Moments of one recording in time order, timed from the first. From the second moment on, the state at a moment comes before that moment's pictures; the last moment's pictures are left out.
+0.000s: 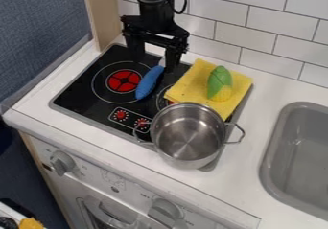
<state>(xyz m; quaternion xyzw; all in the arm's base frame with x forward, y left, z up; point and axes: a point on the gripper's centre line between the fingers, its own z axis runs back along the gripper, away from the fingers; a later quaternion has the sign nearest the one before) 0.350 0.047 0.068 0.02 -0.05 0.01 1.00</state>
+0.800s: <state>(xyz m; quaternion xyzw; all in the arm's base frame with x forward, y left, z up) 0.308 0.008 0.039 0.01 -0.02 -0.09 1.00</state>
